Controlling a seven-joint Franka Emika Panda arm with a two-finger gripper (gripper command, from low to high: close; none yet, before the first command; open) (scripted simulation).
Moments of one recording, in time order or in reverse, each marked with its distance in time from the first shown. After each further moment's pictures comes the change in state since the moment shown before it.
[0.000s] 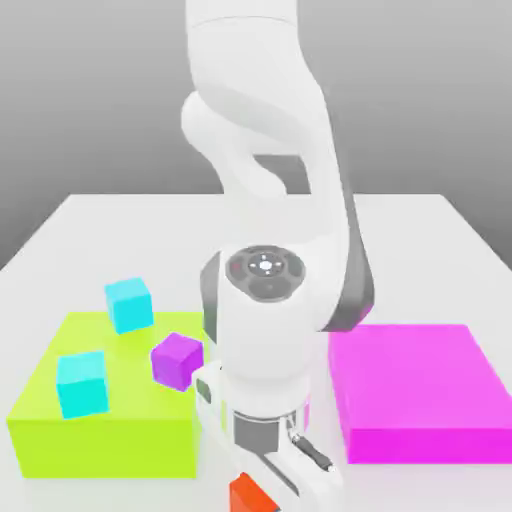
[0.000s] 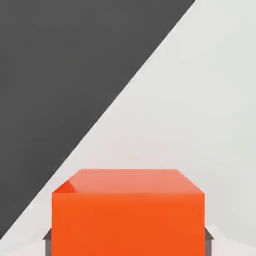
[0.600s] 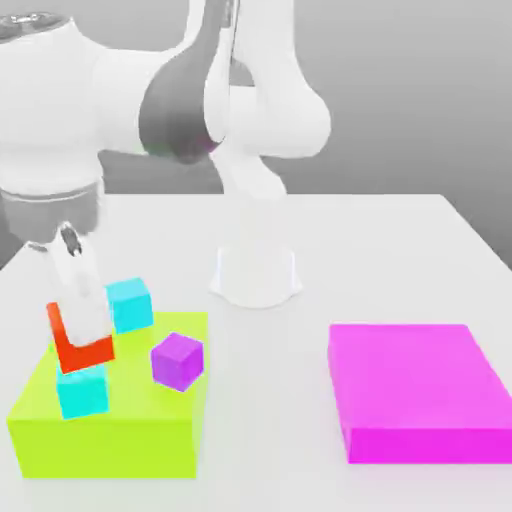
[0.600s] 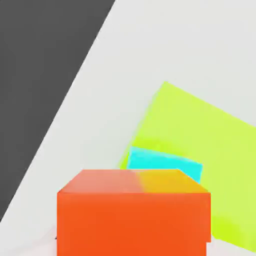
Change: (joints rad) arm -0.306 -0.546 -0.133 -0.097 0.149 -0.445 -0.350
